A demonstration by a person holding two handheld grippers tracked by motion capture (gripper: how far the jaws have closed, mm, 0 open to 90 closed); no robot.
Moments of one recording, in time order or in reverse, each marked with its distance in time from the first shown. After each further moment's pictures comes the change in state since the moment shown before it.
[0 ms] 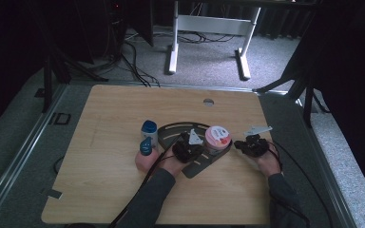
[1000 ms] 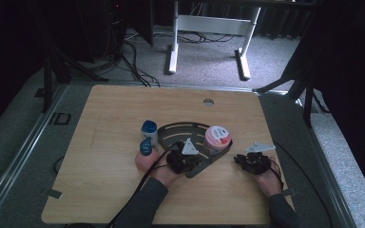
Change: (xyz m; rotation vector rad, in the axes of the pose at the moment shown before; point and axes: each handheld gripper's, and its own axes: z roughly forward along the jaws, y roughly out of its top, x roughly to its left) left arm -0.020 -0.018 -0.034 0.016 -0.086 0.030; right arm 0.039 -0.042 -0.015 -0.027 -0.025 0.055
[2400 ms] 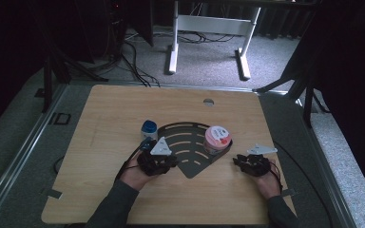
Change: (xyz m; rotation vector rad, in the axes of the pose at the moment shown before) left arm 0.015 -0.019 -0.092 -0.001 0.002 0.020; right arm 0.002 -0.008 0.000 -0.055 0.013 0.030
